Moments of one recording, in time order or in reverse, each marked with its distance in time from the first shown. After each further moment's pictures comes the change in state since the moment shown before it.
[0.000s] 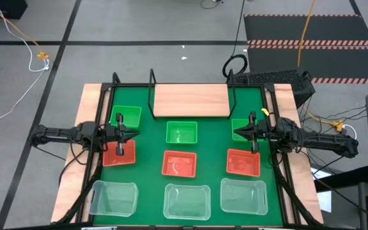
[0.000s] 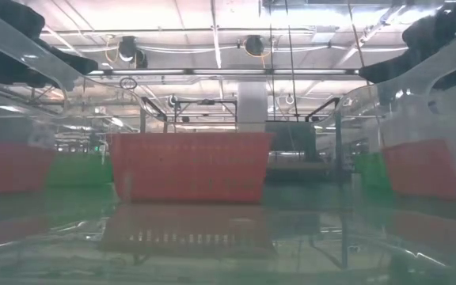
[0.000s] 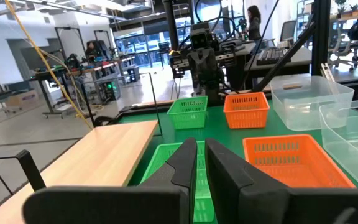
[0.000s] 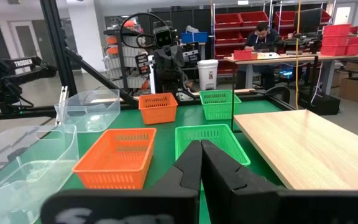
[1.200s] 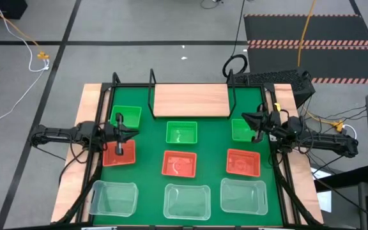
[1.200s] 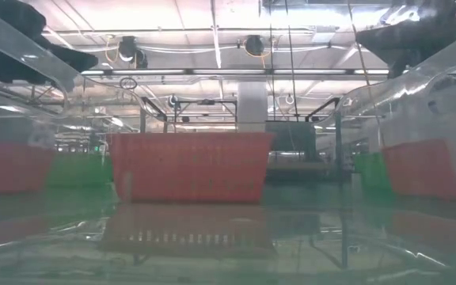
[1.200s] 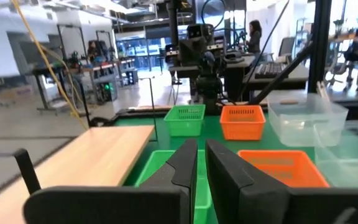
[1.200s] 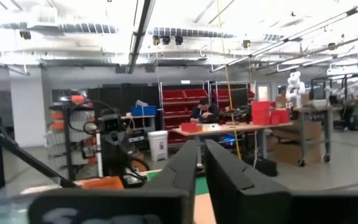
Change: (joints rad) left arm 0.000 0.000 0.000 0.031 0.000 -0.105; right arm 0.007 0.000 0.007 0.307 0.260 -0.051
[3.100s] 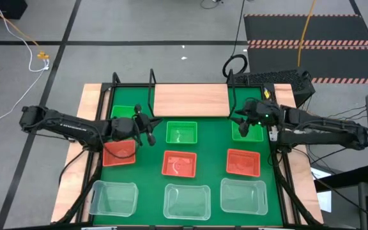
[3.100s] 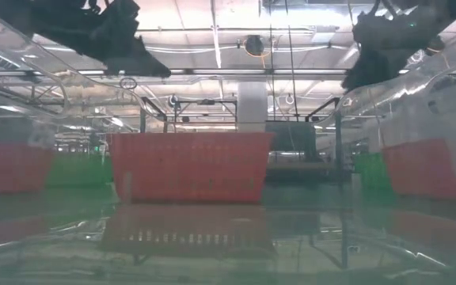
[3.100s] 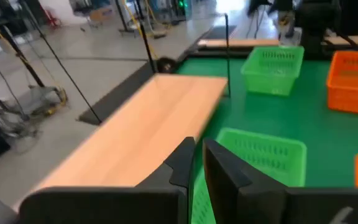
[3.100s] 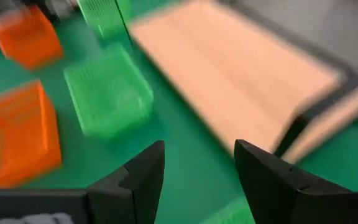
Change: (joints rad) left arm 0.037 1.042 0.483 0.219 -0.367 -0.009; right arm -0.092 0.570 0.598 -1.021 0.011 0.284
